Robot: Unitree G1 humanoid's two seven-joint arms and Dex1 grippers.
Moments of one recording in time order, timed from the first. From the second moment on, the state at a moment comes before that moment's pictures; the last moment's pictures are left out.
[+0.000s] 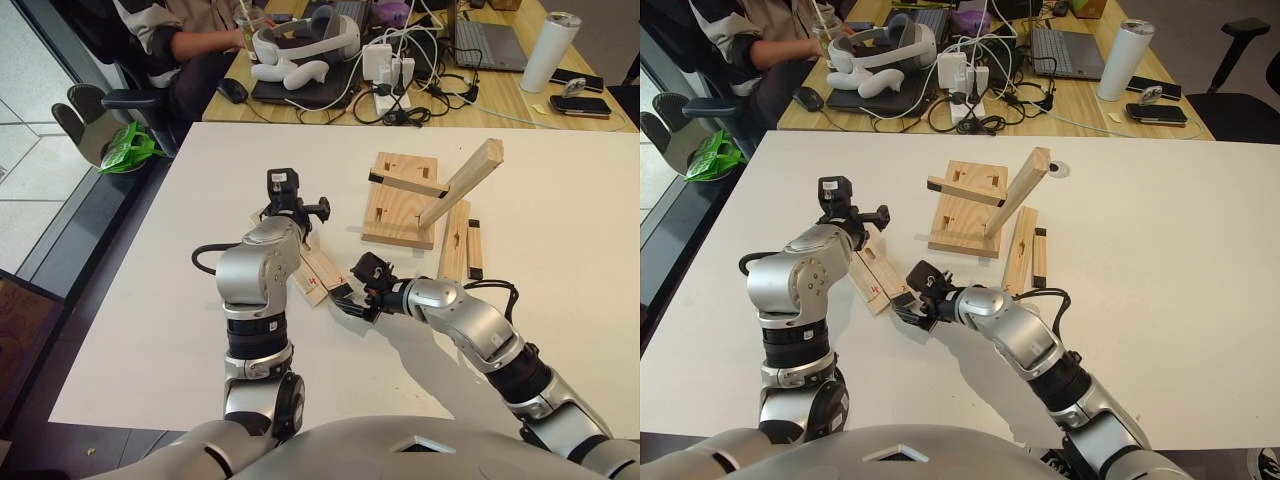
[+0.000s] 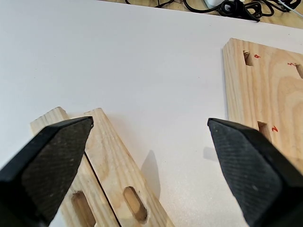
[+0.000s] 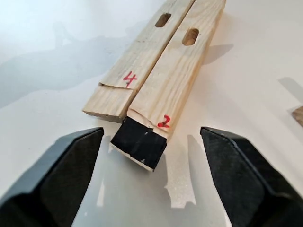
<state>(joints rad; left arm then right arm) -0.41 -0.05 0.10 -0.29 -0.09 1.19 0.13 -0.25 -0.27 0.61 -0.17 0.20 0.74 0.45</state>
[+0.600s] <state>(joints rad) -0.42 -0.08 0.09 -0.28 -0.08 1.19 0.13 -0.30 -0.16 0.50 0.12 0.09 0.57 0.44</state>
